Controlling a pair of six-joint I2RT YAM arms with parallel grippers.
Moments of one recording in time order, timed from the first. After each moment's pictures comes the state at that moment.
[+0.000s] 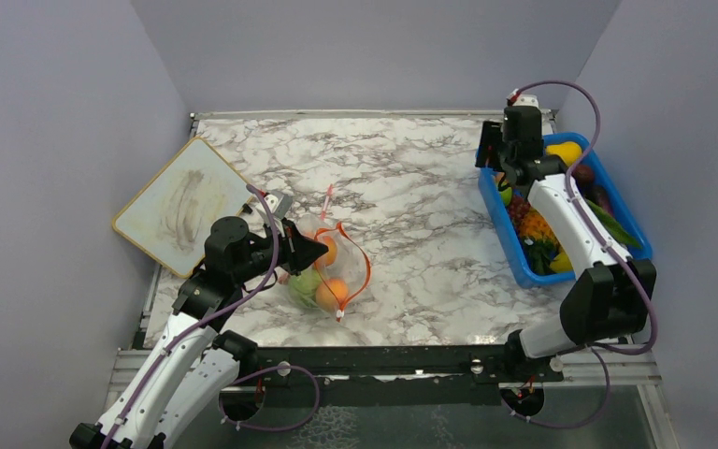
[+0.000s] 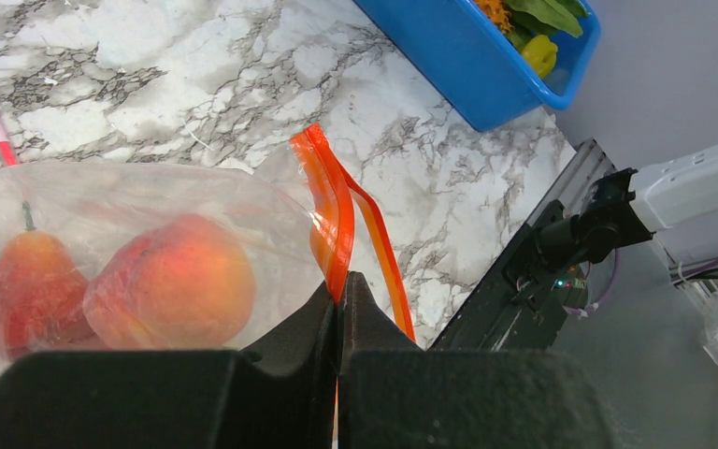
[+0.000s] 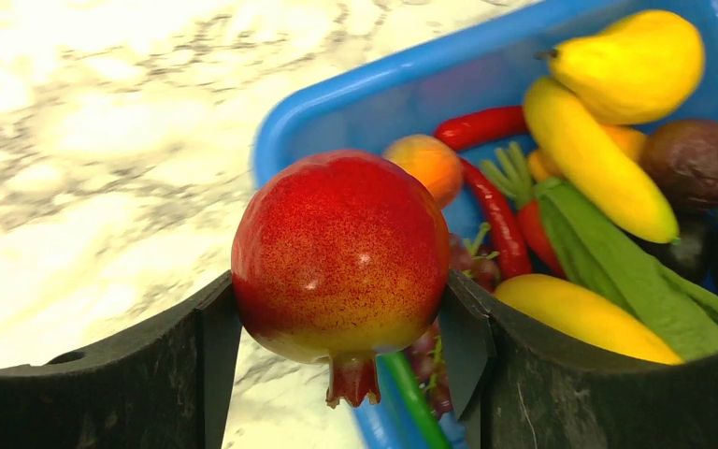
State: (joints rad) left arm -0.43 0.62 0.64 -0.30 0.50 -0.40; right arm 0.14 1.51 1.31 -0.41 0.33 0.14
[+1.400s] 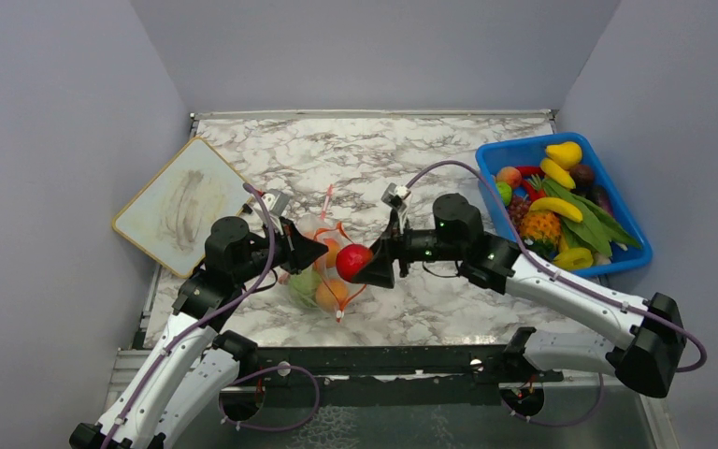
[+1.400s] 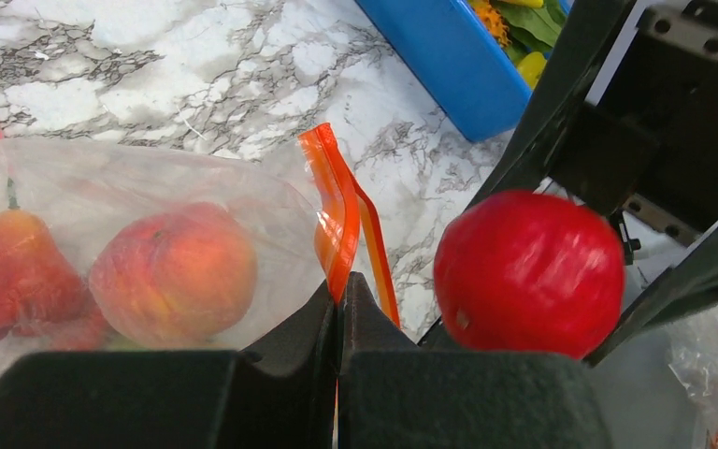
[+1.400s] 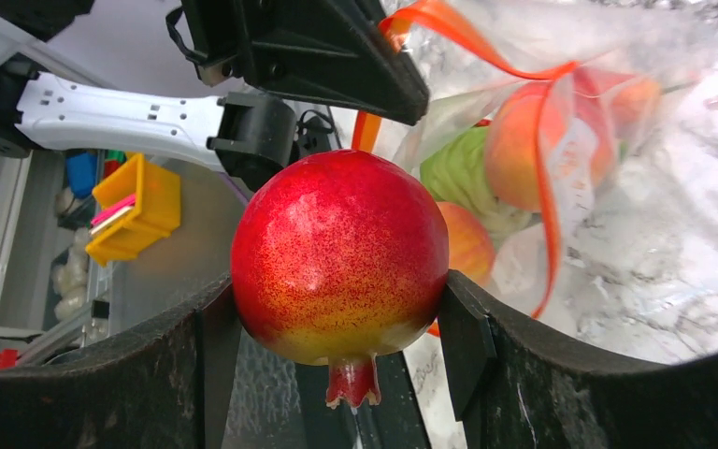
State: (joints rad) left arm -0.43 0.62 0.64 -0.31 0.48 -0.48; right arm 0.85 1.12 0.87 -0.01 -0.57 0.40
